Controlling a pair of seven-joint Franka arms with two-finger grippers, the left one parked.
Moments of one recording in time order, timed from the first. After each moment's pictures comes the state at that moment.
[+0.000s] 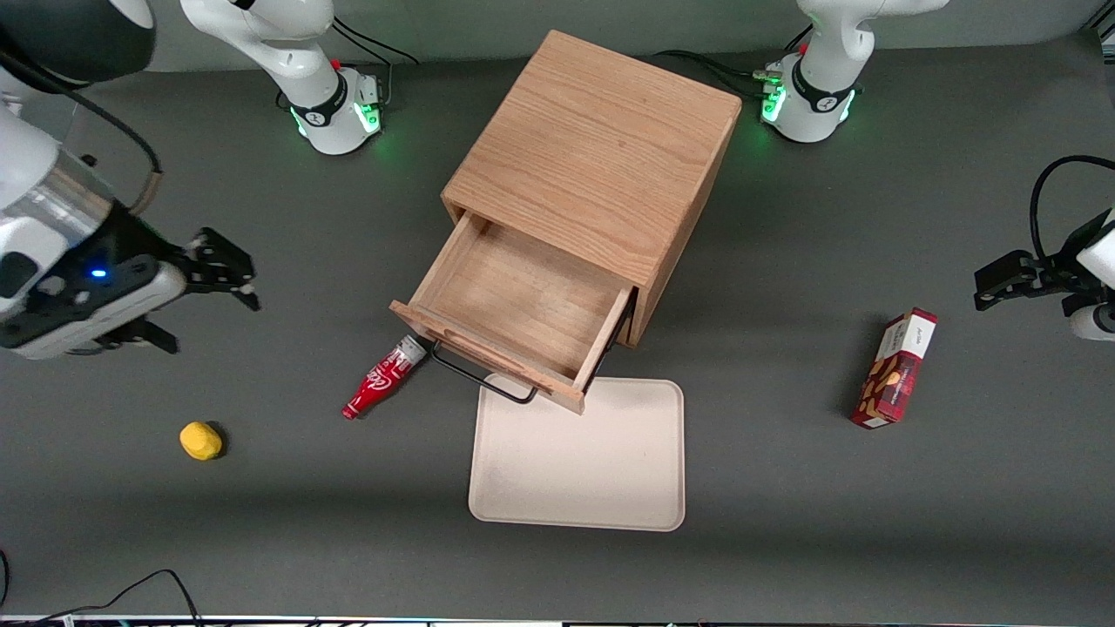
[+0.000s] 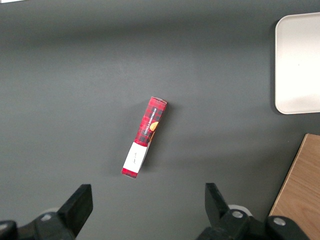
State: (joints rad) arm -0.09 0.24 0.34 -1.24 -0.05 1.65 -0.20
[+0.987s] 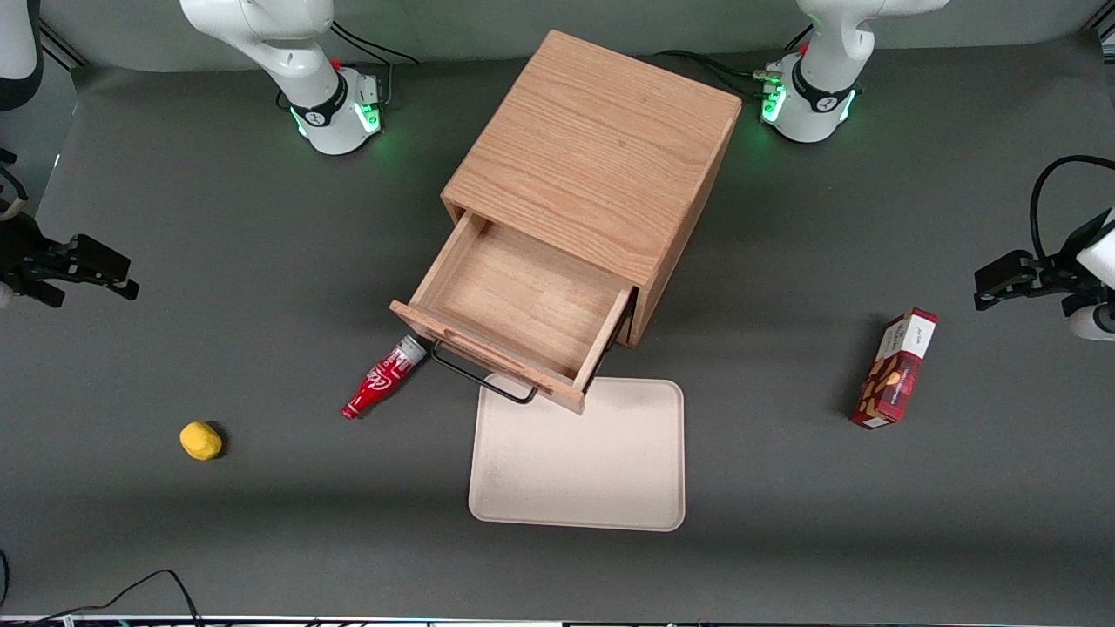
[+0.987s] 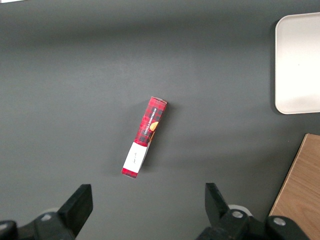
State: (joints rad) arm -0.06 0.02 0.00 -1.61 0.02 1.71 -0.11
